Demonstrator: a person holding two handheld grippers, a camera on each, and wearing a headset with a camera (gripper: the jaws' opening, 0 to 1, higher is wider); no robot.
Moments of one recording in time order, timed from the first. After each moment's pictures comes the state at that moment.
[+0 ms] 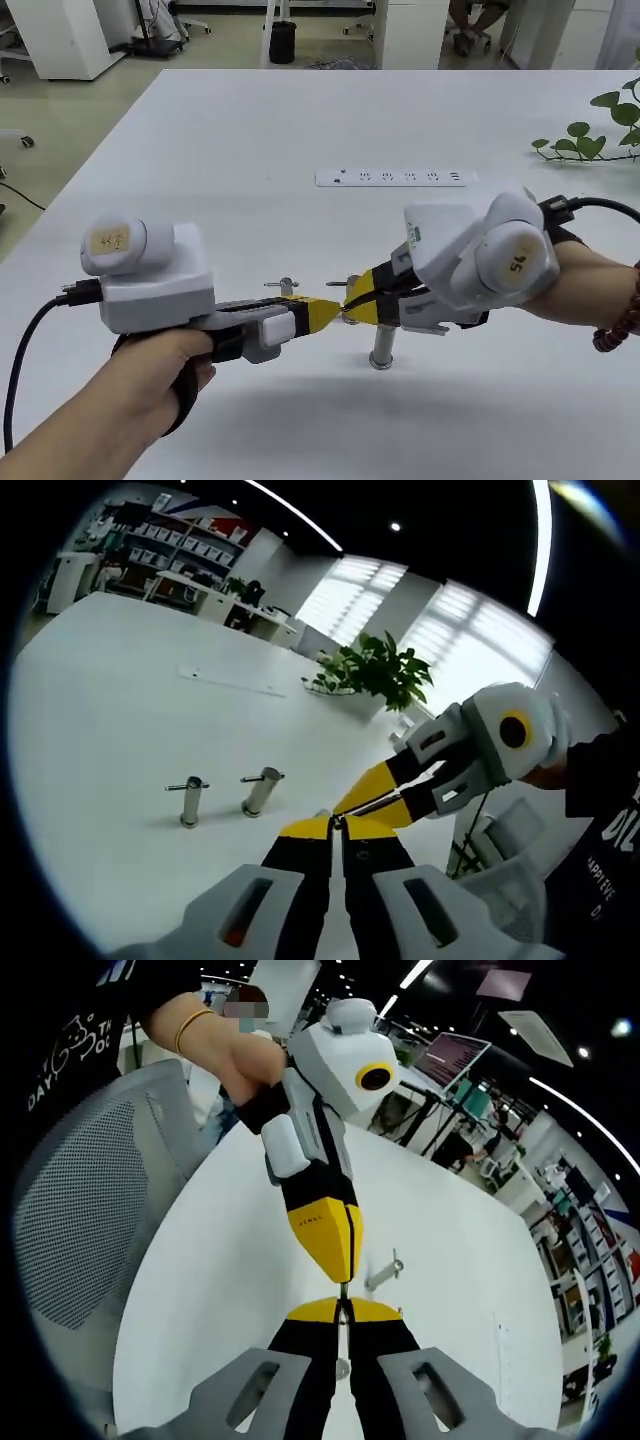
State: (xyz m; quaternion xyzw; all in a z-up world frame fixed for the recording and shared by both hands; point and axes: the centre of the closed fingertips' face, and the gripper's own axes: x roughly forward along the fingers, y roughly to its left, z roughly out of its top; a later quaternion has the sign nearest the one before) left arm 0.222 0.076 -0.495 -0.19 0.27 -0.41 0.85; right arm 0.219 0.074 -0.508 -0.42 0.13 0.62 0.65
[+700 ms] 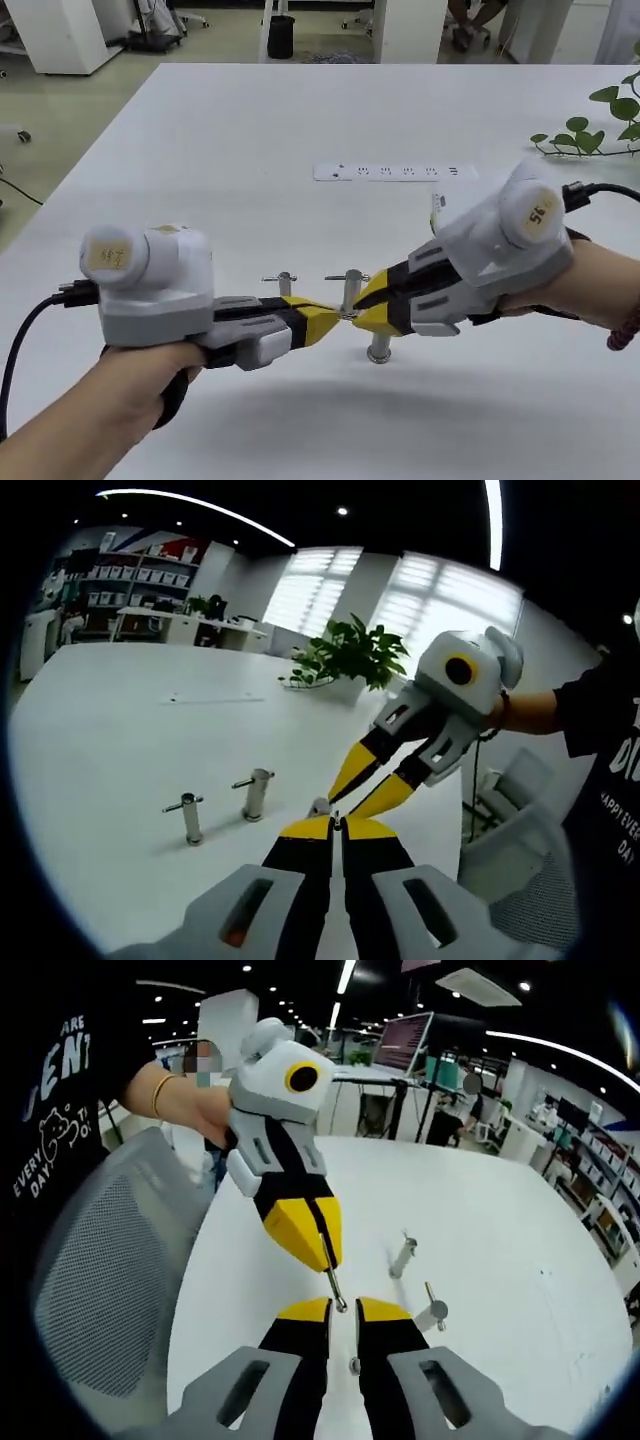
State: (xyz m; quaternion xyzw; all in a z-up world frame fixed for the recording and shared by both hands) left arm 0.211 0.076 -0.502 -0.09 0.24 -0.47 0.85; right arm 0.211 0.062 -0.513 -0.25 0.23 0.63 0.70
